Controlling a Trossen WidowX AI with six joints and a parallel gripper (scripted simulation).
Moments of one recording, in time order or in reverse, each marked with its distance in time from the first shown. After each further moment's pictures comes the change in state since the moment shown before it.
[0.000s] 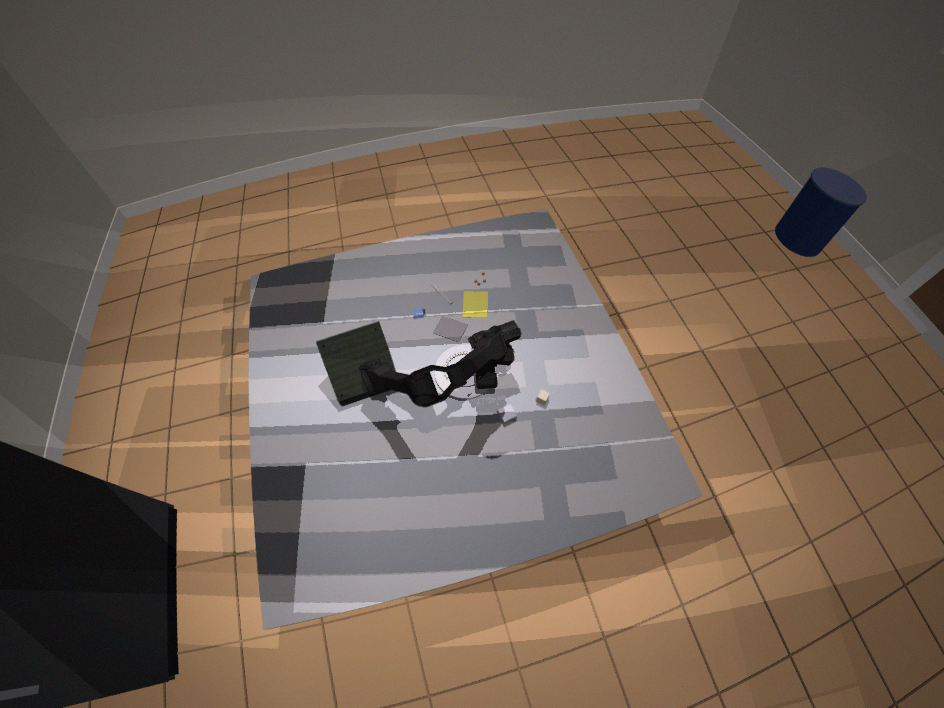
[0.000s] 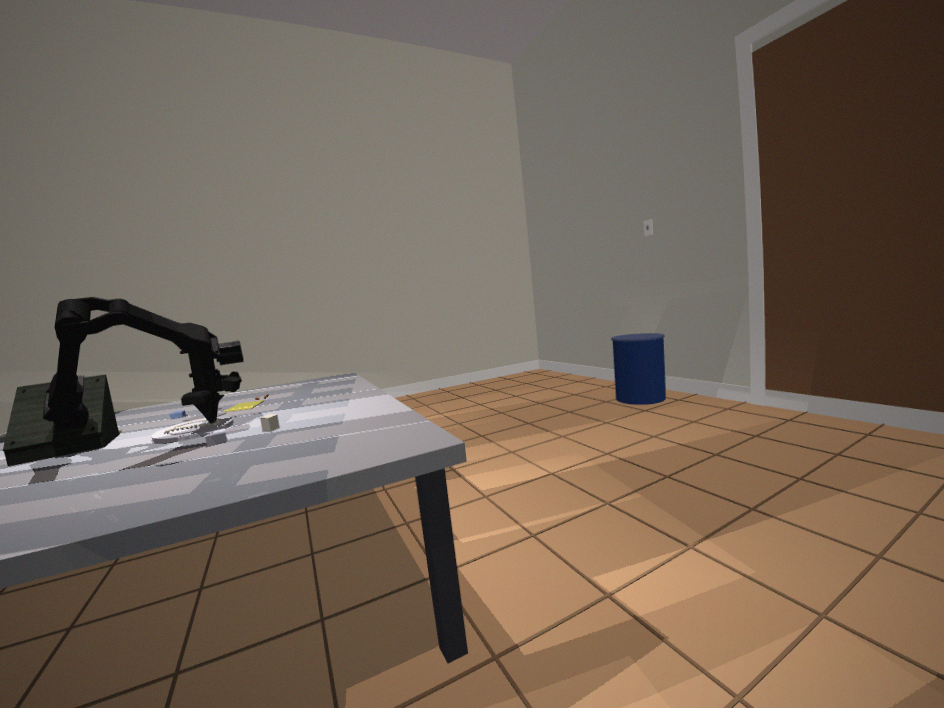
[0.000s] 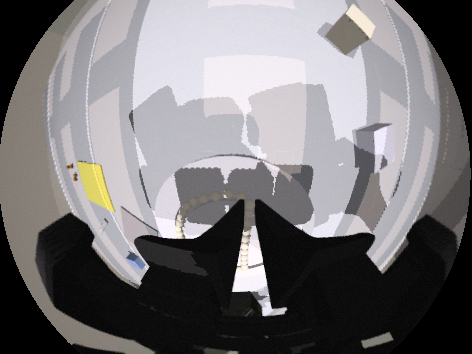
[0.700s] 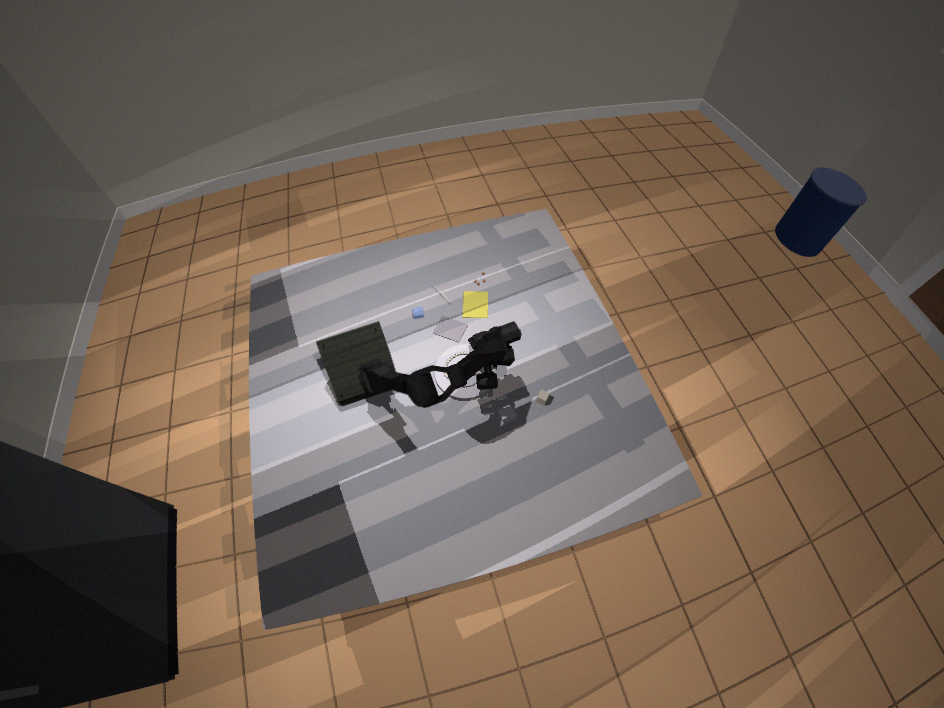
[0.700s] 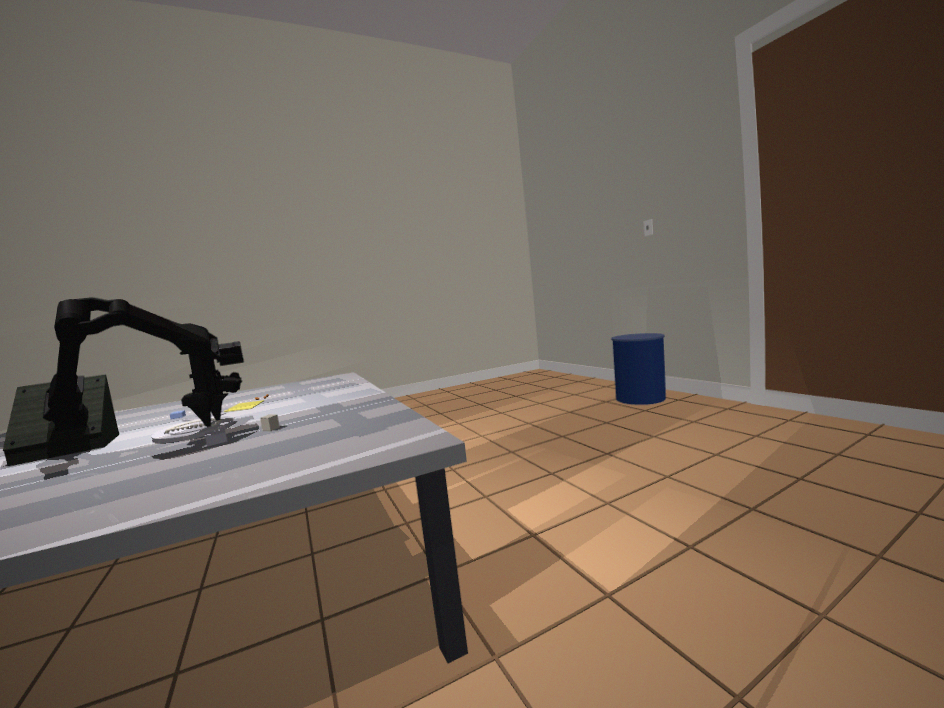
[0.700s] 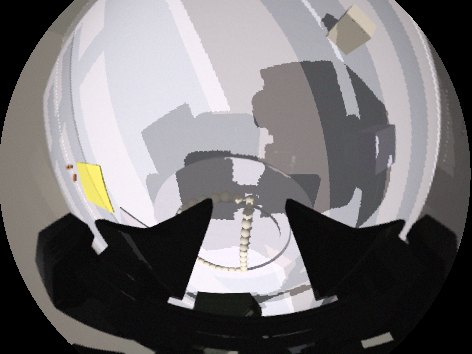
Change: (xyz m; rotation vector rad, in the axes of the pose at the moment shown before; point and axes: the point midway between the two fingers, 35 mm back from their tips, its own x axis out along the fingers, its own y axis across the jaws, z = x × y) arm 0.002 -0.001 0.001 -0.001 -0.002 0.001
